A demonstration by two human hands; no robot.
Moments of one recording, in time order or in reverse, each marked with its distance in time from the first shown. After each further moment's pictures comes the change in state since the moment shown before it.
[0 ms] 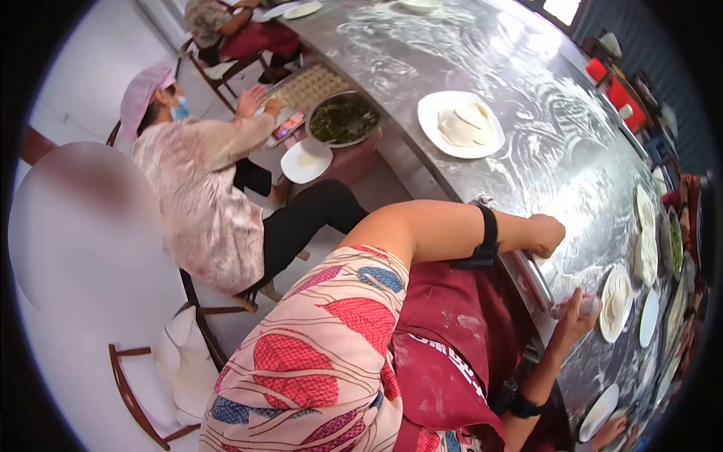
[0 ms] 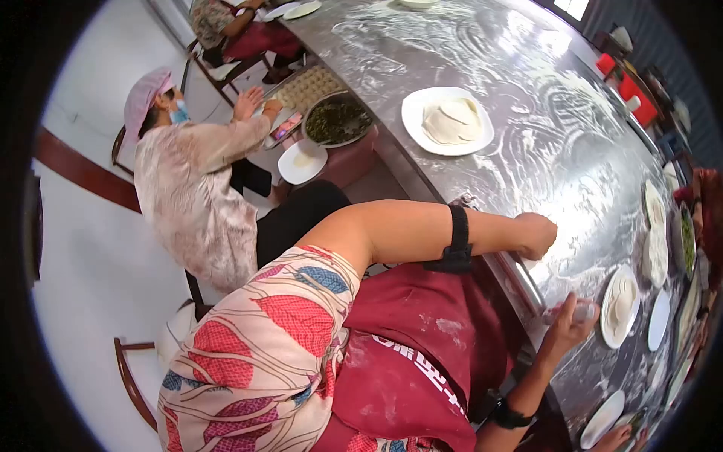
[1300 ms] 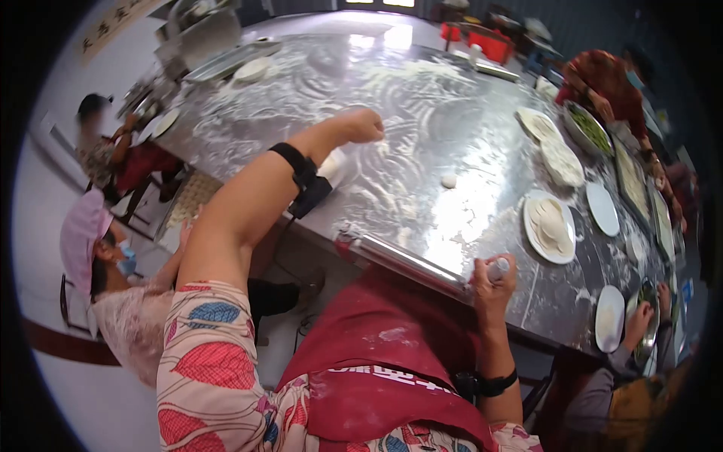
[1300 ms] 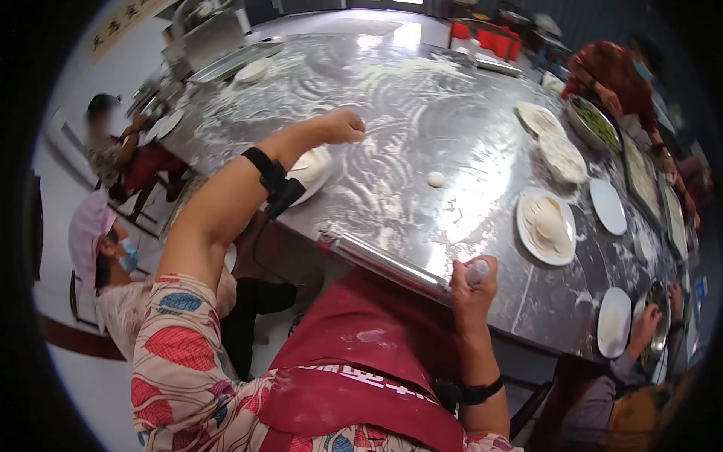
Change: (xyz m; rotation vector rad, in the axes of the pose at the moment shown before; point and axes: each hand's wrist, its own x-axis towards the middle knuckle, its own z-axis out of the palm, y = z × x) left_hand 0.027 -0.119 -0.183 -0.039 0.068 -0.041; right_hand -0.032 -0.023 0.002 0.077 0.001 0.008
